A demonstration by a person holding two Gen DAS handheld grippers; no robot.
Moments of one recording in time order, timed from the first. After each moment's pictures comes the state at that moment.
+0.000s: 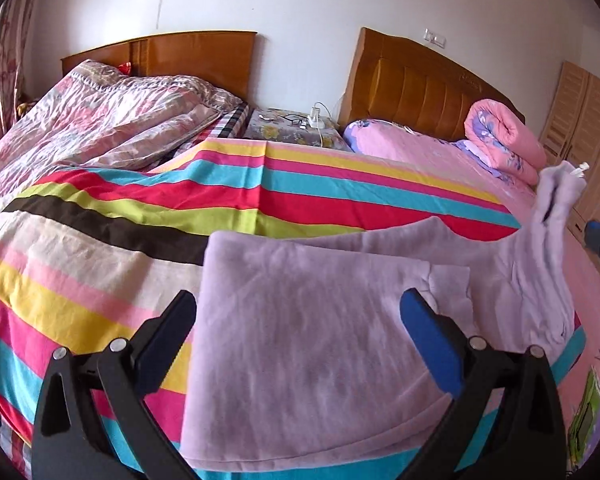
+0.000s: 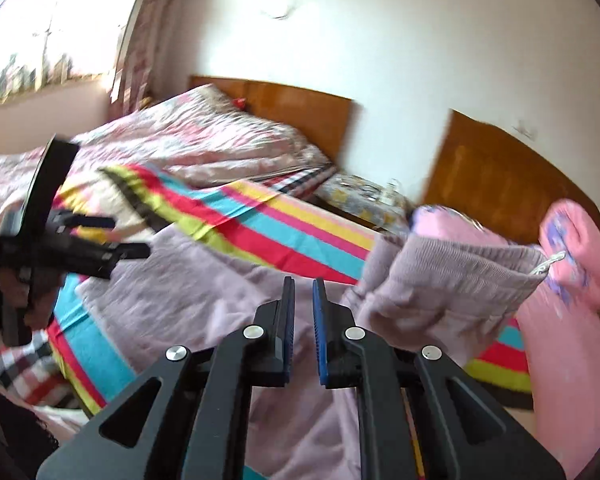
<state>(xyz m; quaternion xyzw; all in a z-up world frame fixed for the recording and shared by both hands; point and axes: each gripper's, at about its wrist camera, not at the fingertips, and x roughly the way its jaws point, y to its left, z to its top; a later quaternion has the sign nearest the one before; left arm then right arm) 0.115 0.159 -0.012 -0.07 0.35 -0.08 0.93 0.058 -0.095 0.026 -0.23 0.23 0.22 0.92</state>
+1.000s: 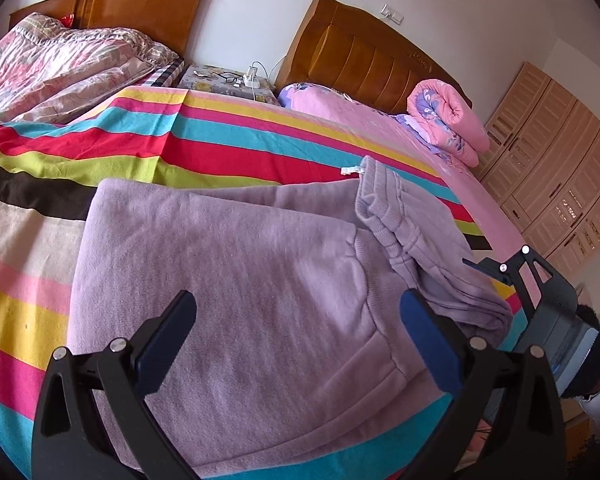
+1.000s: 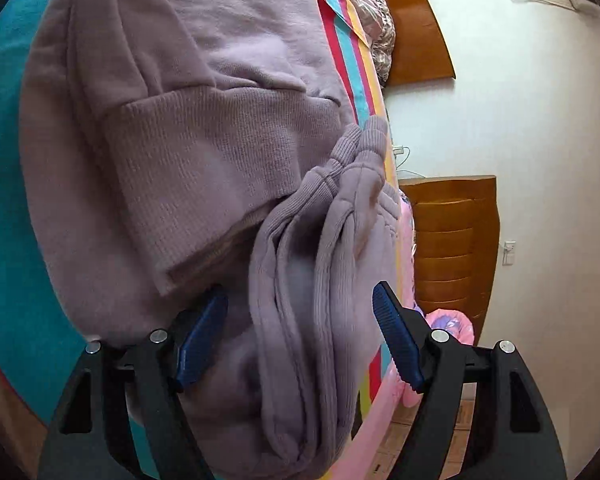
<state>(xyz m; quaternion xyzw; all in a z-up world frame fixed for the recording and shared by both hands) 0.135 0.116 -0.045 -0.12 0.40 -0.21 0.88 0.085 -0.084 -0.135 -0.65 0.29 0.07 0.70</state>
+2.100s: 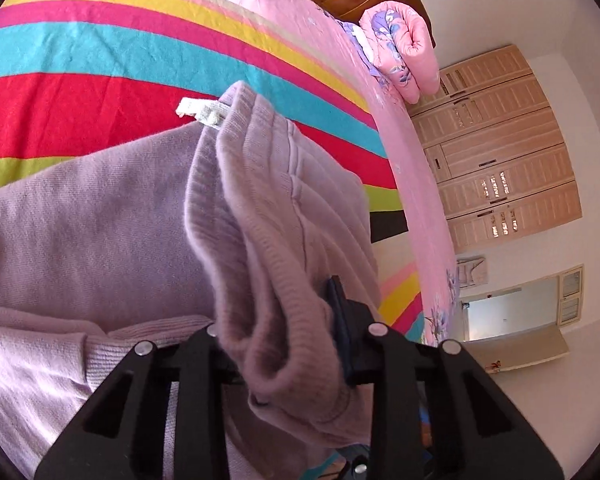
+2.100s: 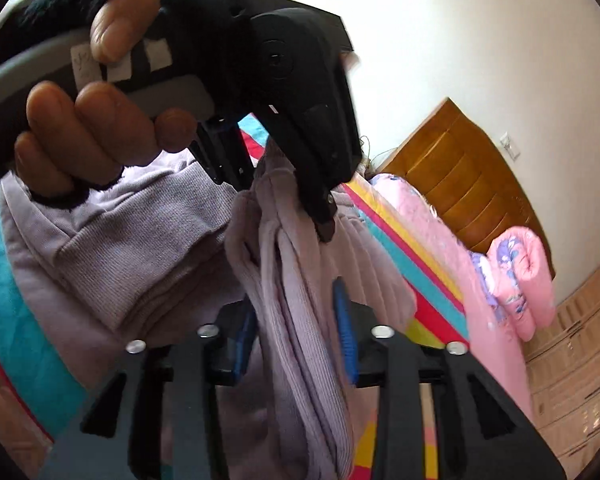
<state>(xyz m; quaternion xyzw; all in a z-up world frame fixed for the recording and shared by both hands) 0.289 -0.061 -0.075 -0.21 0.57 -0.36 0.71 0.105 -0.178 -0.061 -0.33 0.27 0.09 0.90</state>
